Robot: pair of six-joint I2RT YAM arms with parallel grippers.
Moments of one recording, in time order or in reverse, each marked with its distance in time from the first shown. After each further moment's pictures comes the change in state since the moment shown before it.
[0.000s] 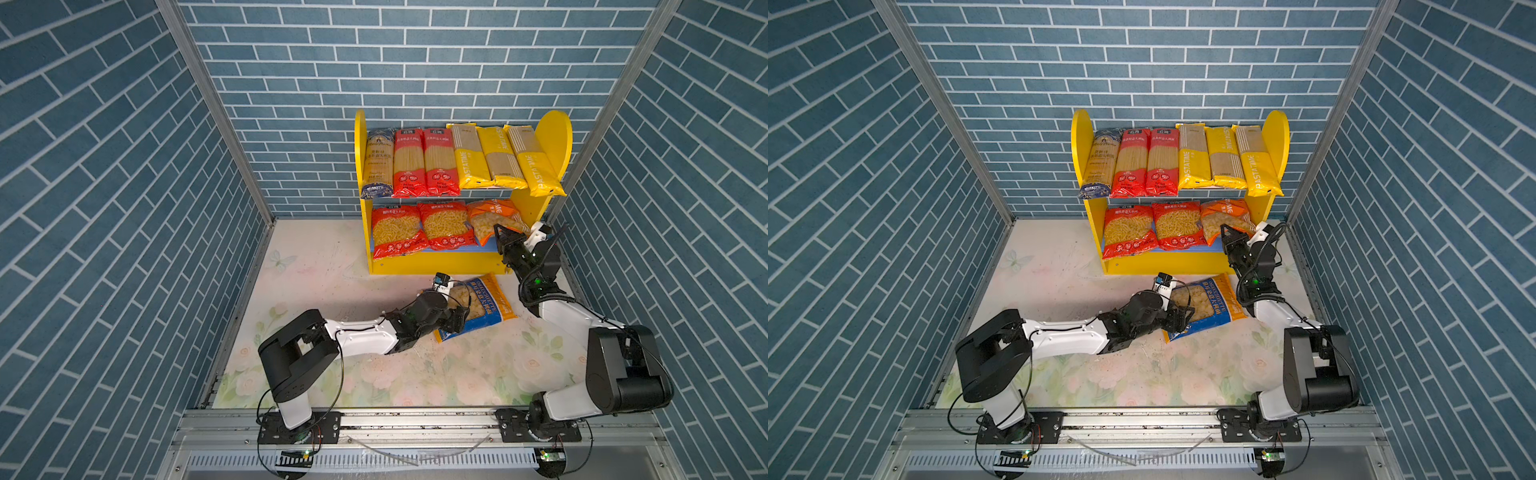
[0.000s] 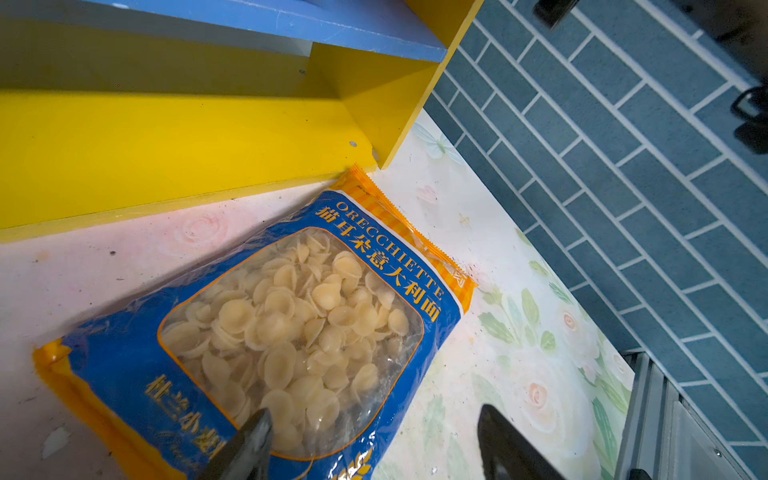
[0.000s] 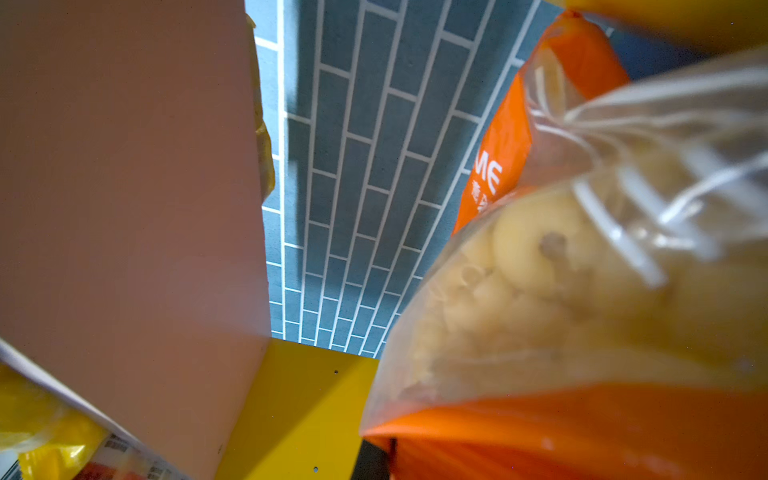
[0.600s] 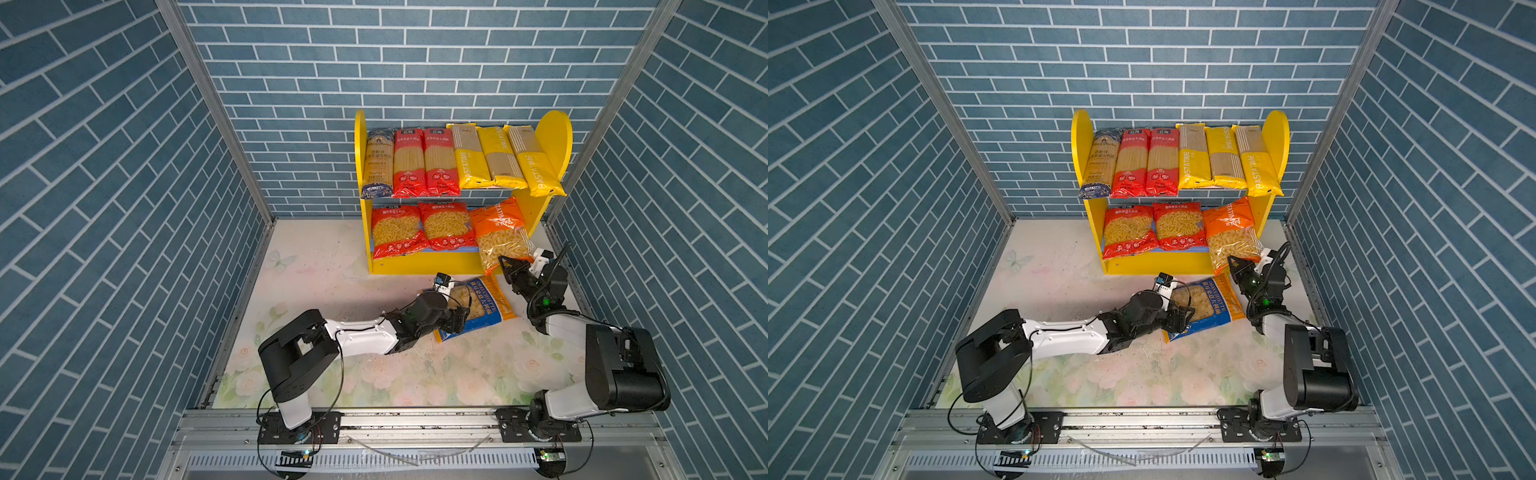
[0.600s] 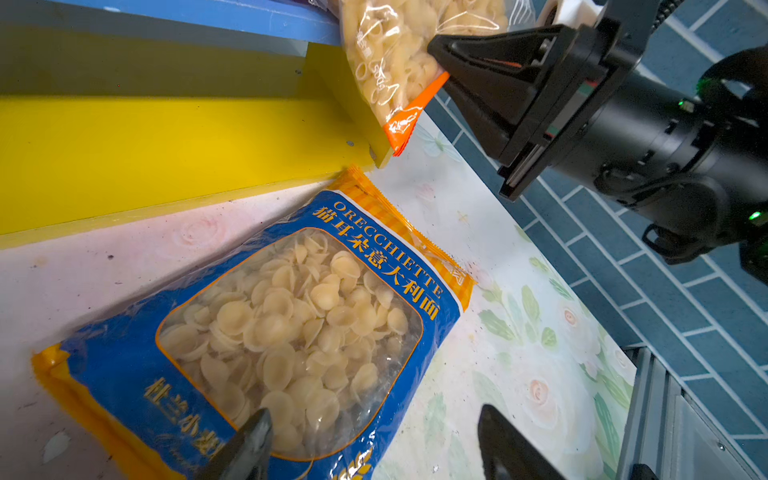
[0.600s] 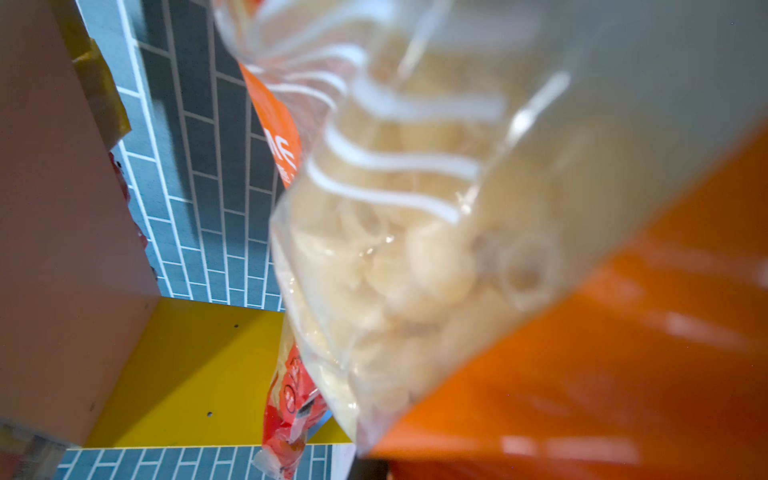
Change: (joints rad) left arm 0.000 0.000 0.001 0.001 0.006 0.017; right arm -0.140 0.005 -0.180 -0.003 -0.201 -0.135
